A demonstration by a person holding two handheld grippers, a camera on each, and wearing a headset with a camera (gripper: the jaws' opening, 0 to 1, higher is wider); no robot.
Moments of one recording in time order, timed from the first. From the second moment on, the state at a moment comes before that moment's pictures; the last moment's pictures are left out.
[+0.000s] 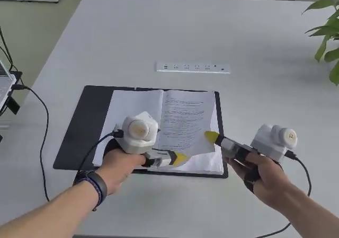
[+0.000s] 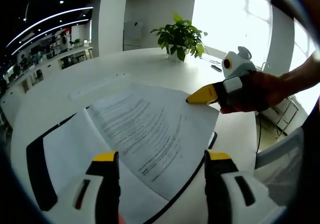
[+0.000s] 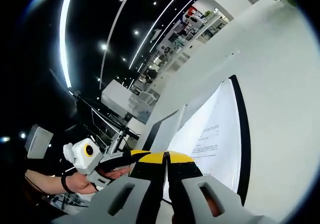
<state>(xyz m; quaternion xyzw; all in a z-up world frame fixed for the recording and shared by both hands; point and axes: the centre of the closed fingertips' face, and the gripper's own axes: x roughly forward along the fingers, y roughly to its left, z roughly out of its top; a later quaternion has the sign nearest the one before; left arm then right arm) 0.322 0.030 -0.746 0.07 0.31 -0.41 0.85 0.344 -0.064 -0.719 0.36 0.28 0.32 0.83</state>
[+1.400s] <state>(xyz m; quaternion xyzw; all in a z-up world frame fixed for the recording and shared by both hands) 0.293 0.221 -0.719 0.03 0.28 -0.30 0.91 0.343 0.135 -0.669 0.30 0.28 0.46 0.78</state>
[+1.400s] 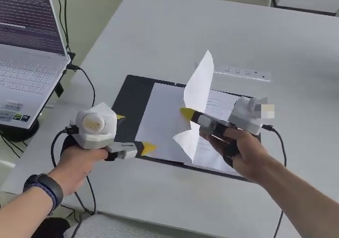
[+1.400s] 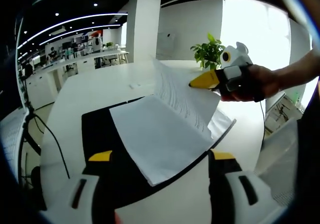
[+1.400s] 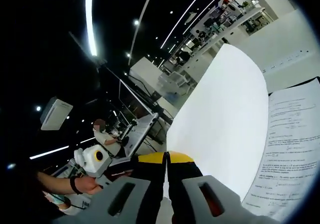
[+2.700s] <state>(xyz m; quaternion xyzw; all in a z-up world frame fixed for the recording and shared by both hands) 0.260 0.262 -0.685 0.00 0.25 -0.27 0.93 0.339 0.223 -0.780 0.27 0.41 0.44 0.75</state>
